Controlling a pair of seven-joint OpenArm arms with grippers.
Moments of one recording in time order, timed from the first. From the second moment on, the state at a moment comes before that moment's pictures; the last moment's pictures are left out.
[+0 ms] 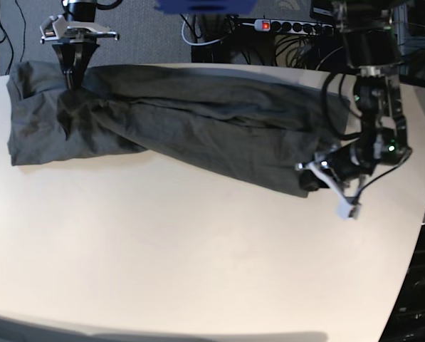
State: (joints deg) left arm -4.1 -11.5 -12.4 84.2 -35.4 -22.4 58.3; right arm -29.9 -9.0 40.7 66.3 -14.8 40.4 63.7
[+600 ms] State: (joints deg) left arm -9.4 -12.1 -3.5 65.1 -37.0 -23.3 45.5; right arm -29.9 -9.0 40.8 66.3 -14.8 40.4 63.5
